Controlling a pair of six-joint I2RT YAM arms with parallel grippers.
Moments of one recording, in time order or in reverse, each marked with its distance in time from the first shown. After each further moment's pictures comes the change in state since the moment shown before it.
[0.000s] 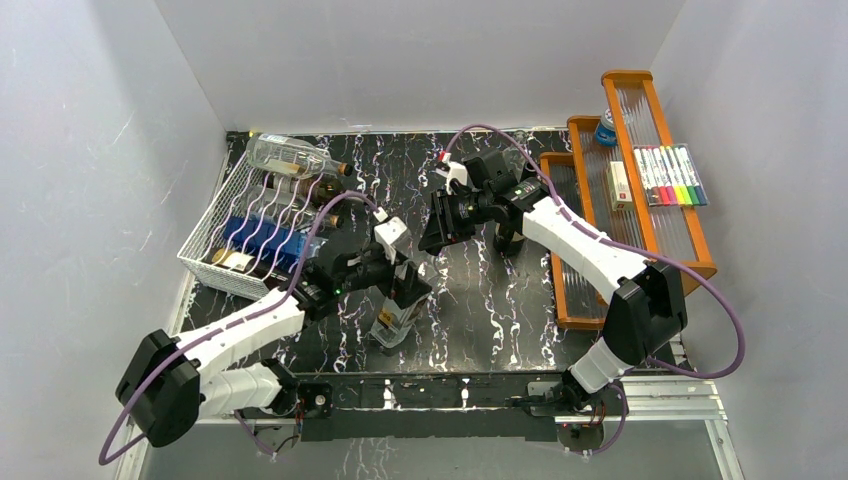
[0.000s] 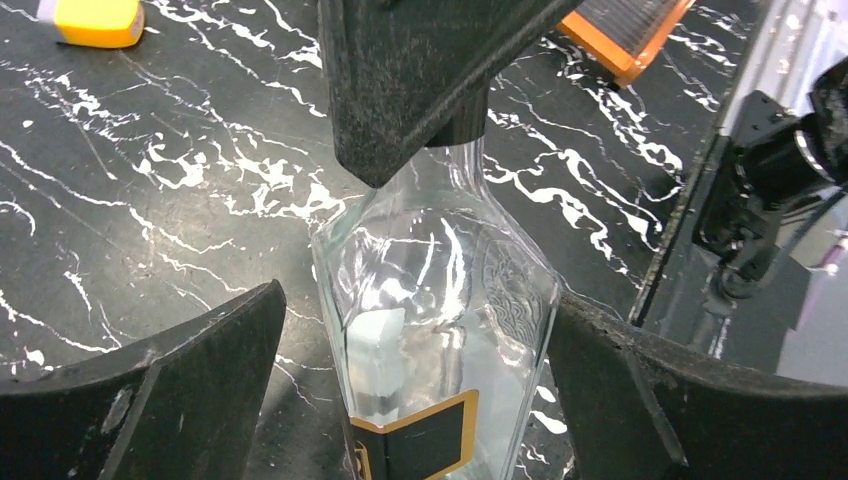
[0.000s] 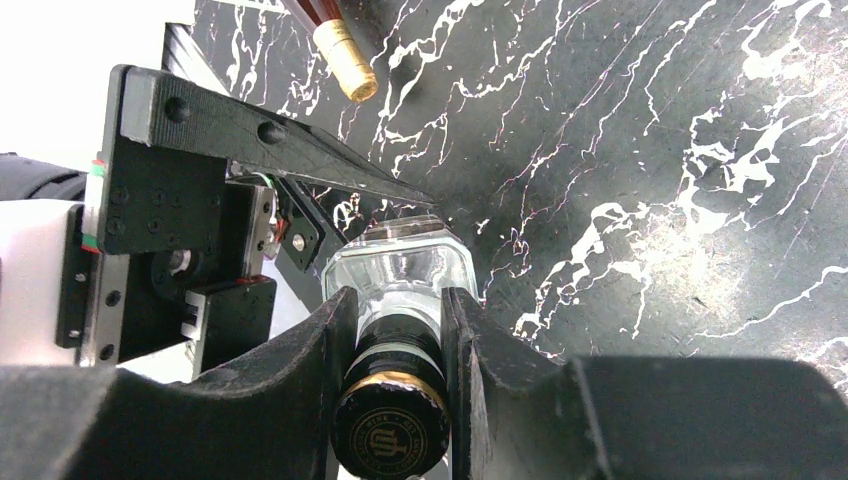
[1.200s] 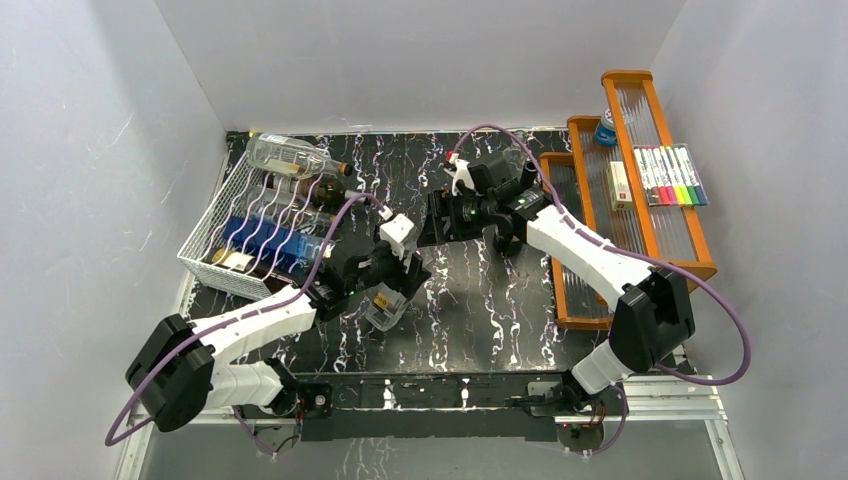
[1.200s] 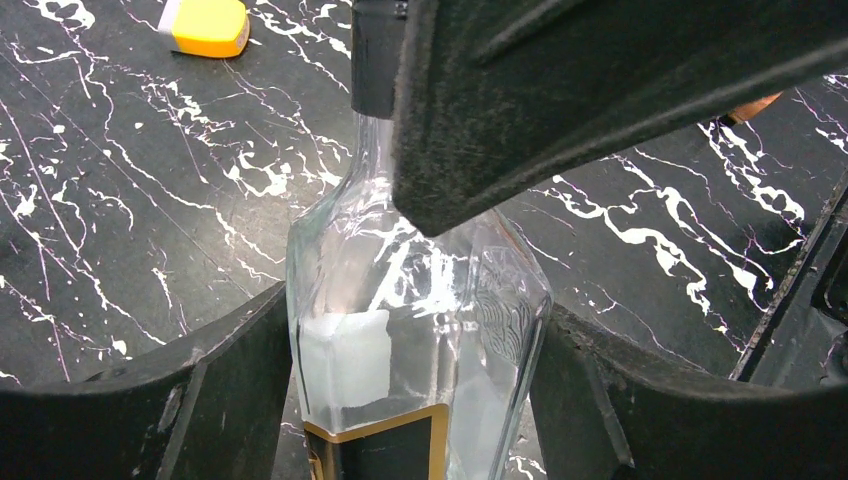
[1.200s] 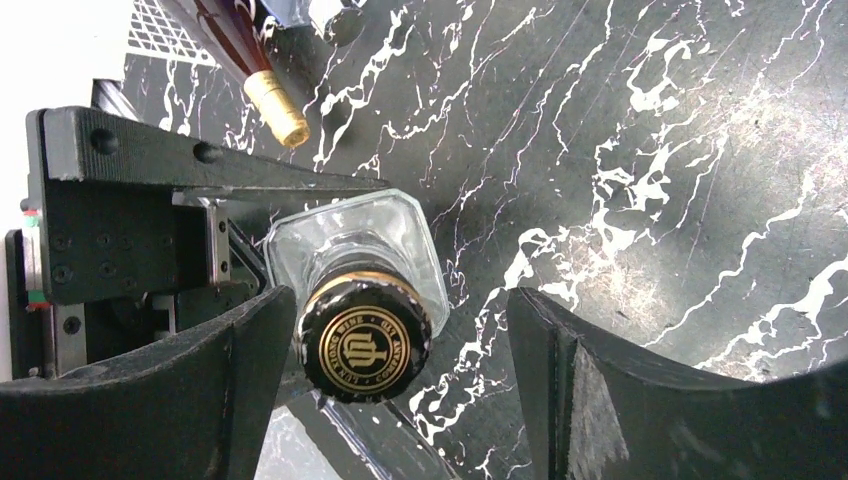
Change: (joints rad) left arm -0.066 0.077 -0.006 0.099 -0.244 0.022; right arm -0.003 -0.045 -0.072 0.074 0.146 -0.025
